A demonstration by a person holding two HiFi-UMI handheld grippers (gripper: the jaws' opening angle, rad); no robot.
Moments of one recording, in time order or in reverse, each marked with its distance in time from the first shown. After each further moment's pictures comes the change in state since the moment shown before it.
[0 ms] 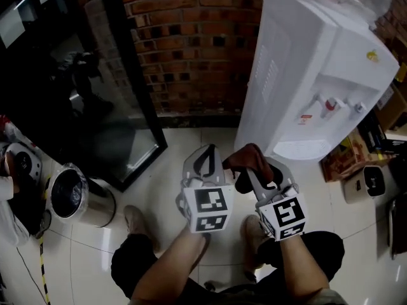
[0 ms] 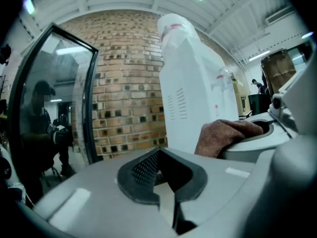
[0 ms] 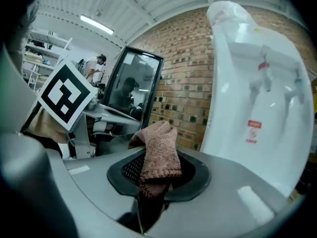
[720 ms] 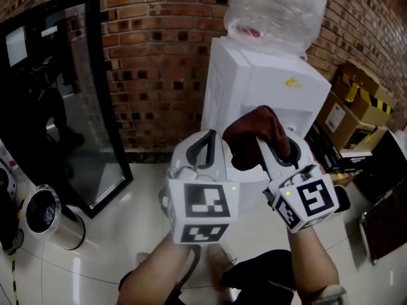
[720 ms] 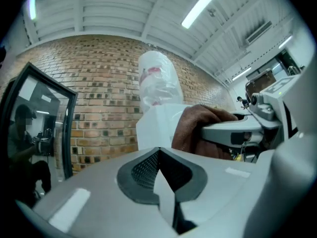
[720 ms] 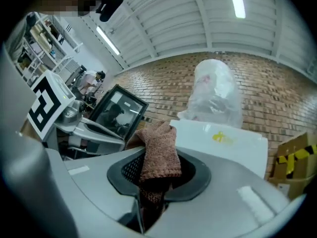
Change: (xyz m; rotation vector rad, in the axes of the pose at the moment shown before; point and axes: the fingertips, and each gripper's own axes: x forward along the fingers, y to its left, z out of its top) left arm -0.064 -0.086 0.216 0.045 -0.287 -0.116; right arm -0.133 -0.108 0.201 -0.147 -0.344 -0.185
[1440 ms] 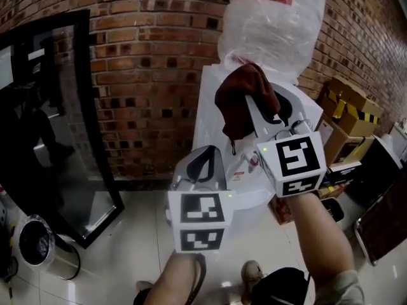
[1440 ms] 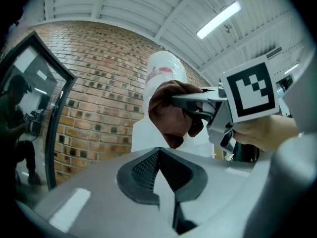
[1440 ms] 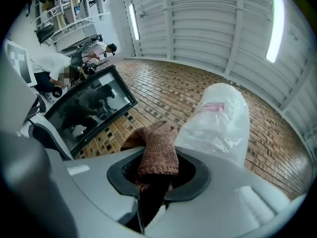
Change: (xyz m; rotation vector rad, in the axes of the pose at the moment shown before) left arm 0.044 0.016 0.009 -0.203 -0.022 -0.087; right arm 0.106 -0.051 0.089 -0.395 -0.016 -0.194
